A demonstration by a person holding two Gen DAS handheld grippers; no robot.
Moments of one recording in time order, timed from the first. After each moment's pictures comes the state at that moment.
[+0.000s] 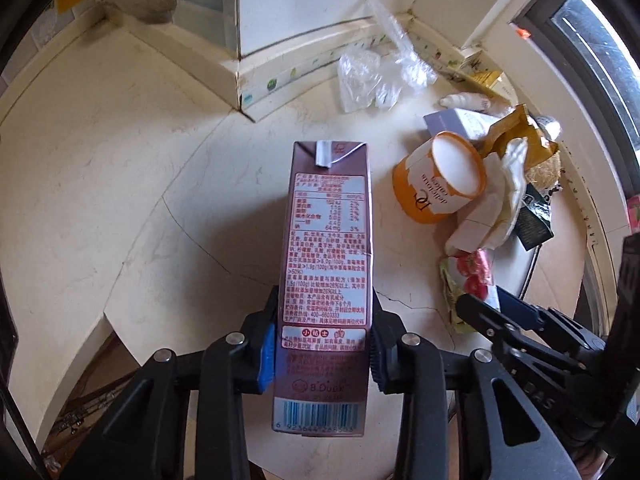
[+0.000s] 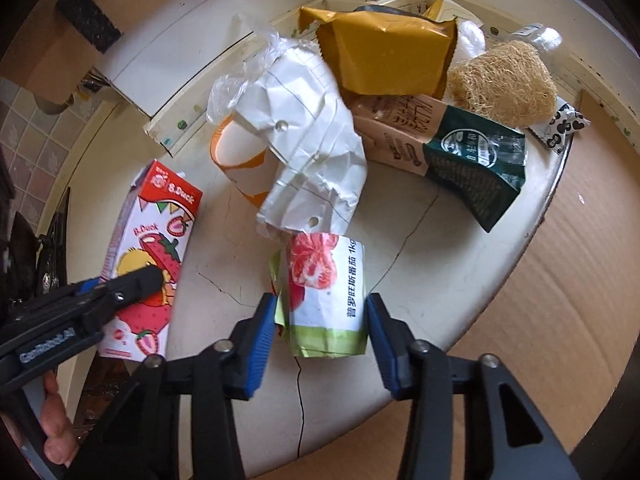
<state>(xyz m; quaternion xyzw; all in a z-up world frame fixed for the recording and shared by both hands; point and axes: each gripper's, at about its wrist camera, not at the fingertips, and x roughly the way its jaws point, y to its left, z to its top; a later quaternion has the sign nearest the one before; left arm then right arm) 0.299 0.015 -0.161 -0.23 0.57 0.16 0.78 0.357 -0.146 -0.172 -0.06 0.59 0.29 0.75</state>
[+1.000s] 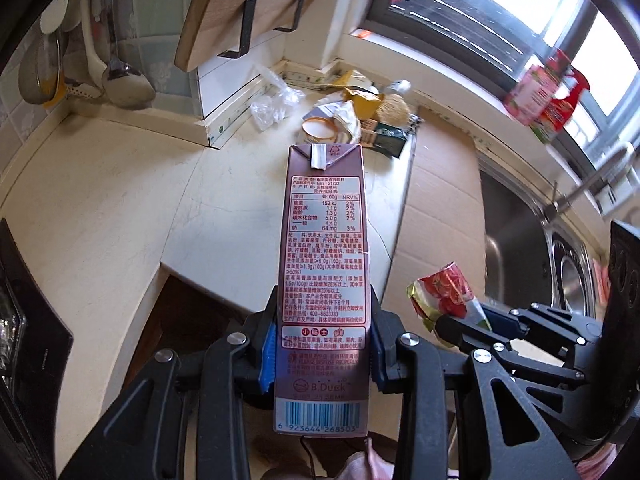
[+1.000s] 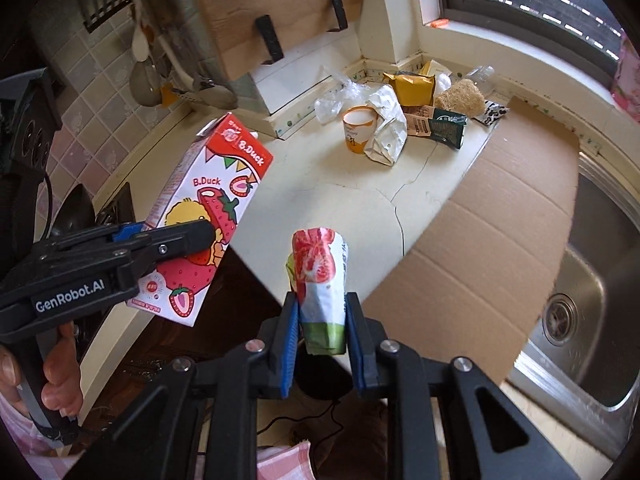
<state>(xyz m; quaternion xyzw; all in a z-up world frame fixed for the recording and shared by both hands) 0.132 -0.042 -0.038 -0.11 0.51 0.00 0.85 0.130 -0.192 -0.064 -0.02 0.50 0.28 0.82</state>
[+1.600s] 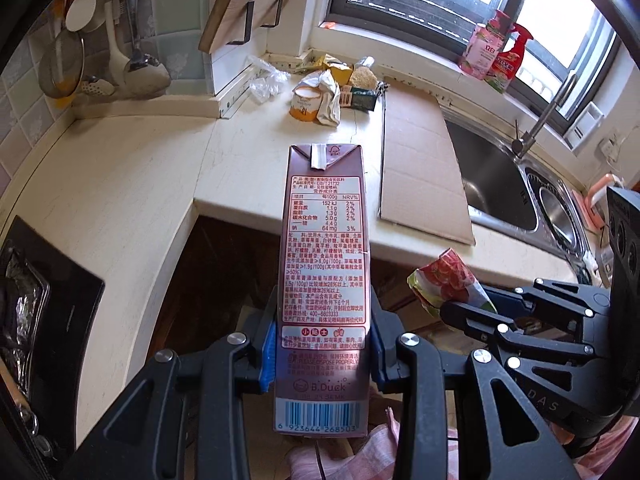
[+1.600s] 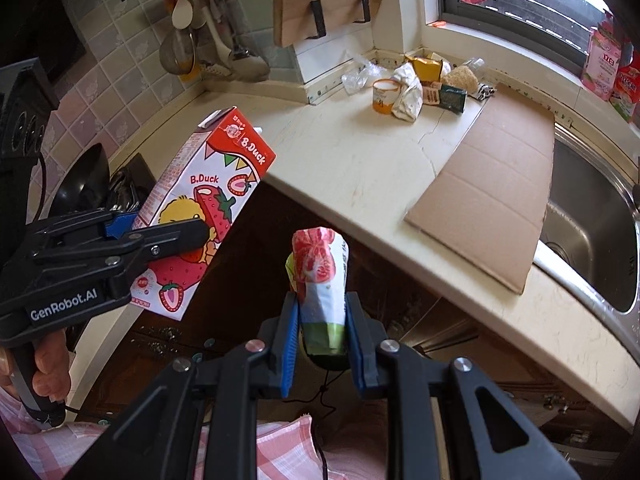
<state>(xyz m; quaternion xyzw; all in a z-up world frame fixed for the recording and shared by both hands) -0.003 -0.020 -0.039 -0.06 0.50 -0.06 0.86 -0.009 -0.155 -0.067 -0.03 0.50 0.24 0.83</state>
